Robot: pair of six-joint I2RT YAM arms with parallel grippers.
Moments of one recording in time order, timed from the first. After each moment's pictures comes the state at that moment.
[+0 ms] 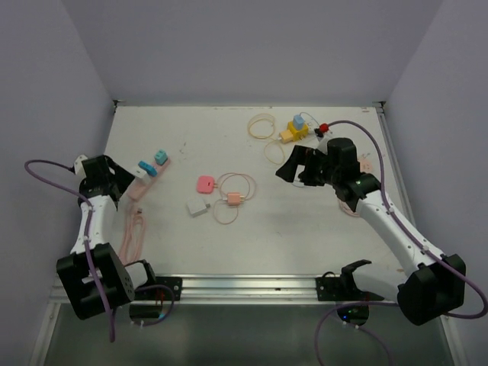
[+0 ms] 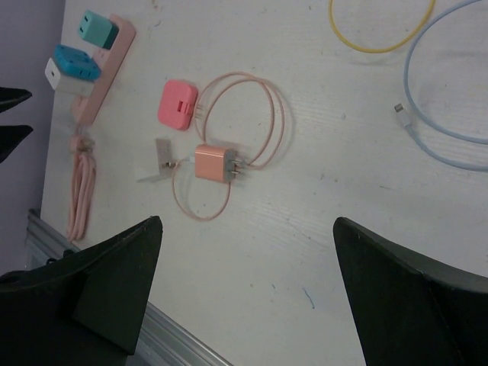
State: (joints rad) left arm 0.36 1.16 0.74 -0.35 -0.15 -0.59; right arm 0.34 1.15 0.93 -0.36 -0.28 0.53
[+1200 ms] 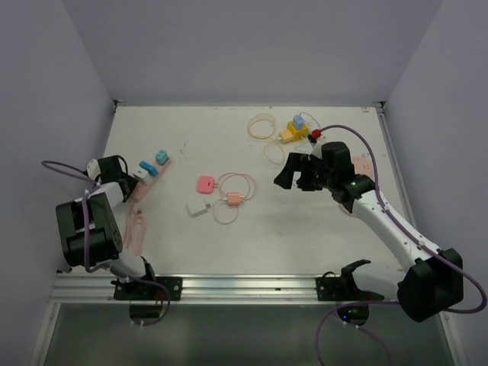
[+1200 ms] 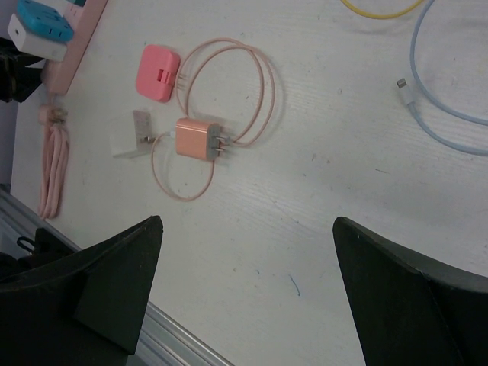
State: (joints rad) left arm 0.33 1.56 0.72 -0.04 -0.16 -0.75; right arm 0.38 1.17 0.89 -0.36 -0.28 0.47
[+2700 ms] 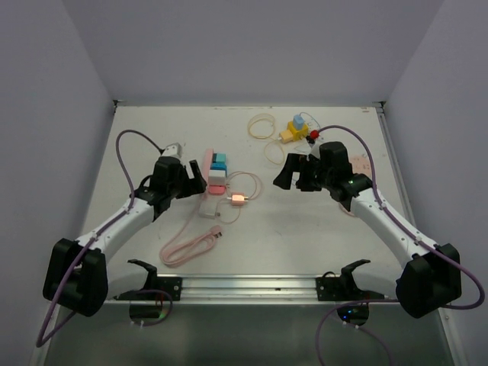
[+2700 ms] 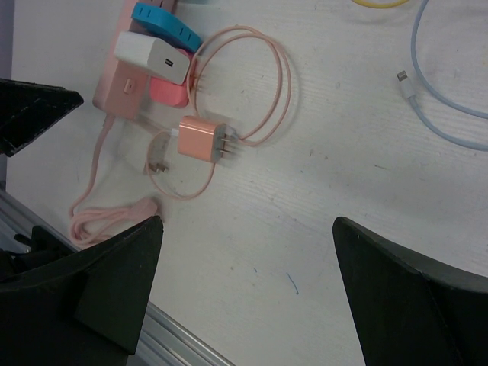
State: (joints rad) left arm -0.32 1.17 0.62 -0.18 -0.06 -0.55; right arm 0.38 1.19 0.89 -0.37 -0.28 0.47
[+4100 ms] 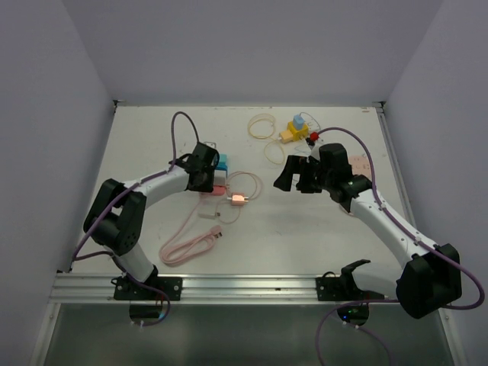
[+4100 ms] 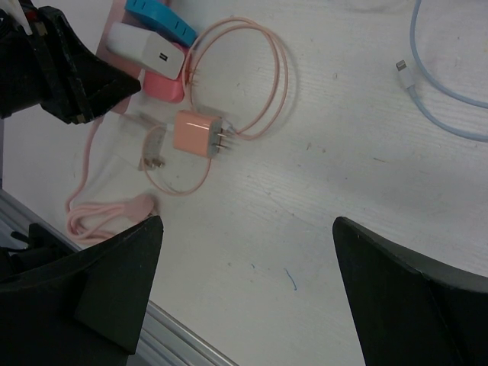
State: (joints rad) left arm -0.48 1.69 1.03 -0.40 -0.20 -0.34; right arm 0.38 1.19 0.87 -0.37 -0.28 0.47
